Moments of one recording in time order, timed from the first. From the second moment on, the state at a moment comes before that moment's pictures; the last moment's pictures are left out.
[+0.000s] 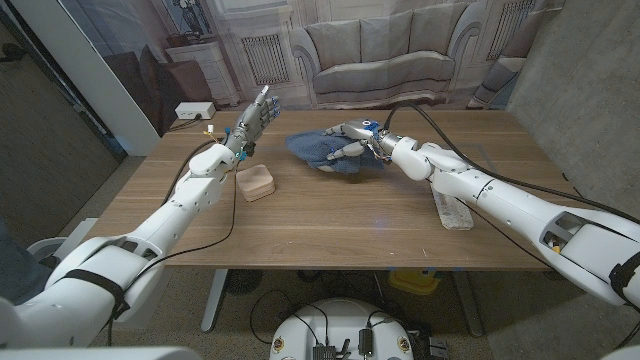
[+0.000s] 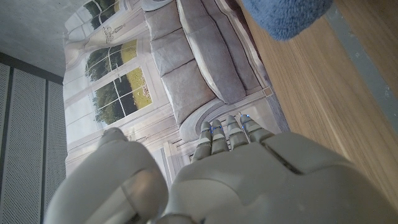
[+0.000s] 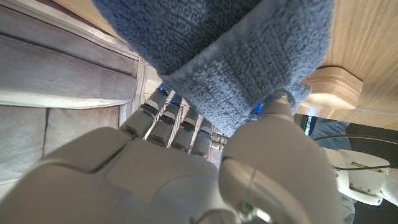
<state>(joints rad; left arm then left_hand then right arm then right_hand) 0.53 0.46 0.41 -0.98 -0.65 -0.32 -0.31 0.52 0.09 -0.05 0.05 0.28 0.13 0.06 0.20 0.19 0.09 -0.01 0.20 0.20 -0.01 0.01 0.18 0.18 -0.05 -0.04 0.20 0.18 -0.38 -0.59 -0.90 -1.36 -0.69 0.17 -0.09 0.67 -0.08 0.02 0.01 0.26 0.40 -0.14 0.18 0.21 0.48 -0.12 0.19 0.20 0.42 -0.04 0.18 0.20 0.47 -0.05 0.24 0.20</state>
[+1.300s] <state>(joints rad) 0.49 0.44 0.41 -0.92 -0.65 -0.34 -0.36 0.52 0.09 -0.06 0.05 0.28 0.14 0.06 0.20 0.19 0.09 -0.01 0.20 0.20 -0.01 0.01 0.18 0.18 -0.05 -0.03 0.20 0.18 -0.41 -0.60 -0.86 -1.42 -0.63 0.17 -0.02 0.47 -0.15 -0.10 0.09 0.33 0.32 -0.14 0.19 0.21 0.36 -0.09 0.20 0.20 0.36 -0.01 0.18 0.19 0.43 0.03 0.21 0.19</state>
